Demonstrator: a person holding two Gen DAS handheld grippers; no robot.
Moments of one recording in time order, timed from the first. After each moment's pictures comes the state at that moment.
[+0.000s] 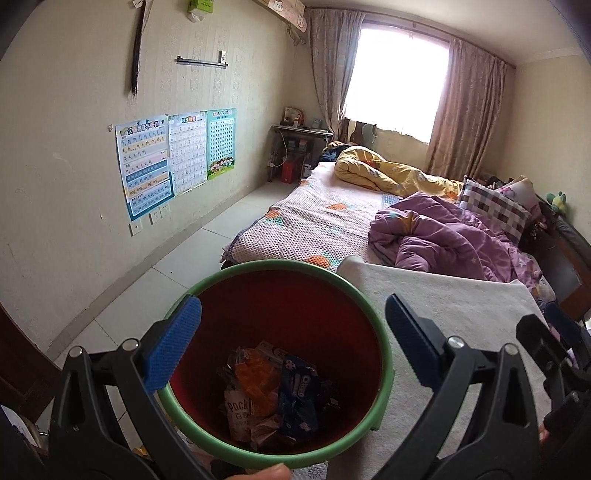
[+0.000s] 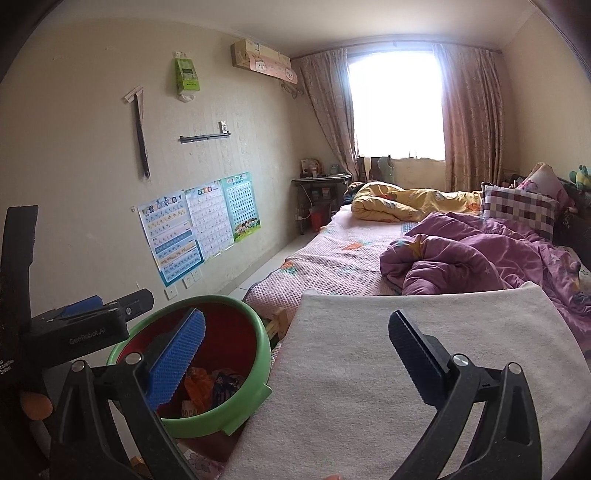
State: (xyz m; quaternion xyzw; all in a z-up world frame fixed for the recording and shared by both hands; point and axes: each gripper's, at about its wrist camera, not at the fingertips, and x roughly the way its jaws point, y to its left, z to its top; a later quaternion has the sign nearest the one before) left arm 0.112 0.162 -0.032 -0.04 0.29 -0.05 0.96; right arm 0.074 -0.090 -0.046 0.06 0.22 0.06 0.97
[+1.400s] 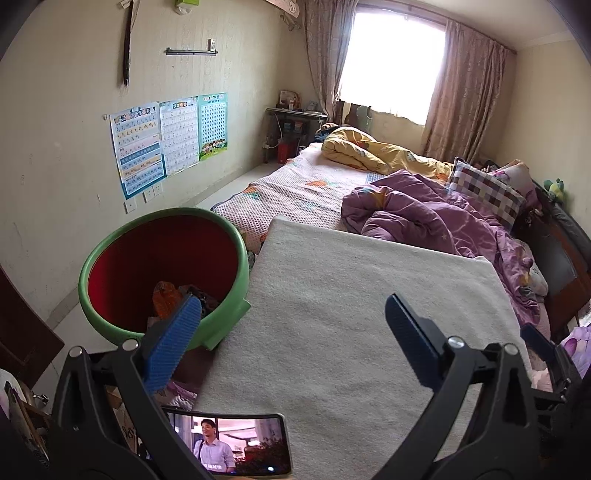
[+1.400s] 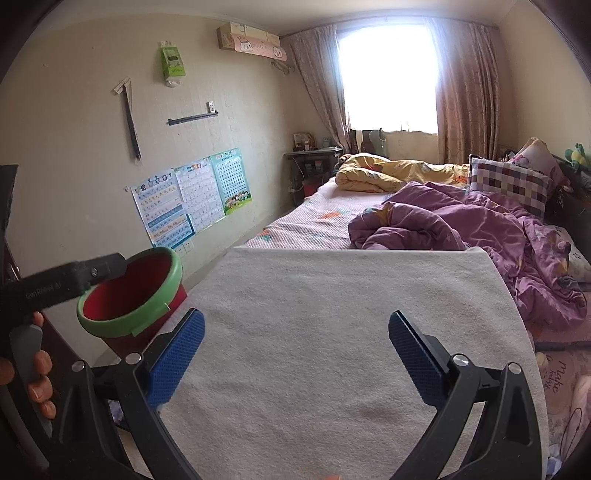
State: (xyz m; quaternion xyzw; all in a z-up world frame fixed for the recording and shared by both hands) left arm 0.035 0.007 -0.031 -0.04 0.32 -0.03 0.95; right arm 0.014 -0.274 -0.090 0.06 0.29 0.07 0.95
